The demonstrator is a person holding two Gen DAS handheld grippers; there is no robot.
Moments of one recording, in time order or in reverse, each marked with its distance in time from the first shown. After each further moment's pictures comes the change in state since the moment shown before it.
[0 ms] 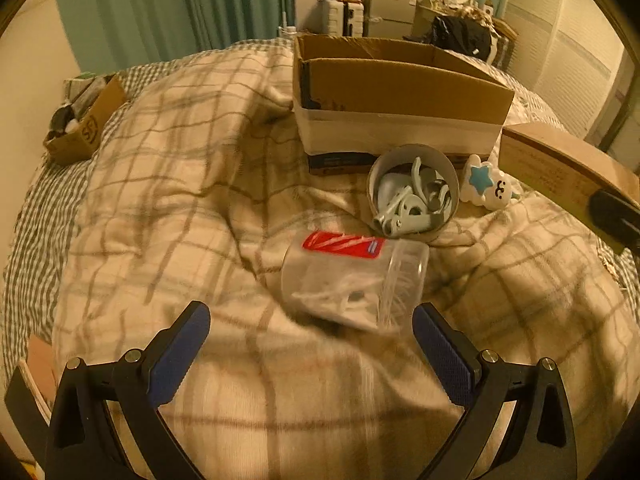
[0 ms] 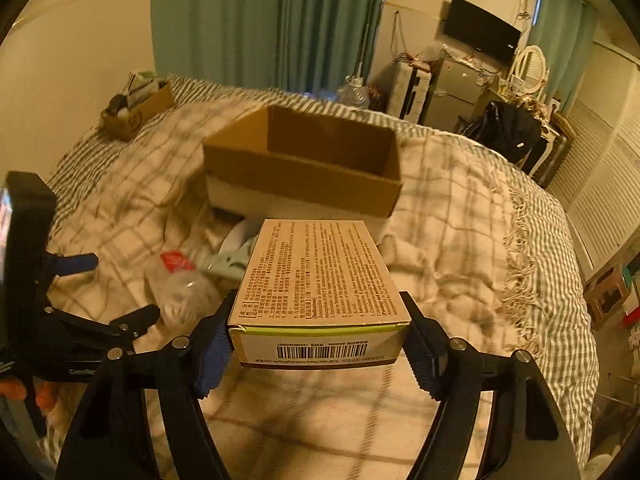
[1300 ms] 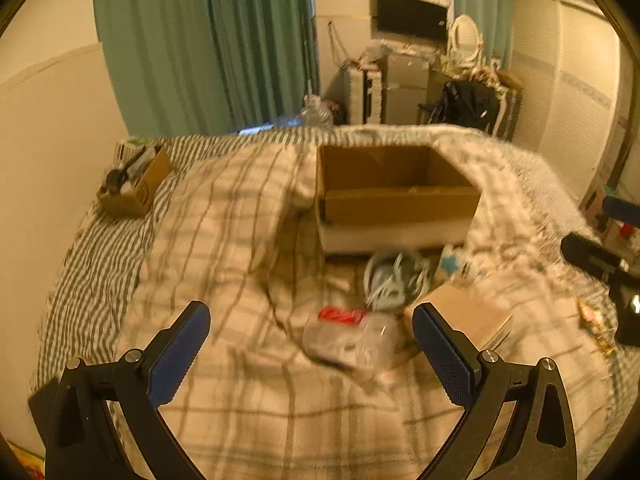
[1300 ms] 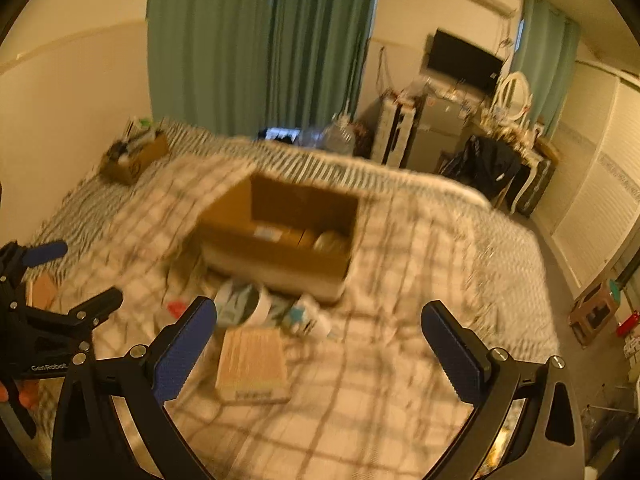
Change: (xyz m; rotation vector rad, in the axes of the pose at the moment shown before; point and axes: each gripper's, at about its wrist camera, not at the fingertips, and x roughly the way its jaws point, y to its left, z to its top) left arm -0.101 -0.010 0.008 -0.047 -0.235 0.114; right arm -0.058 -0.016 0.021 -0.012 -0.083 -0.007
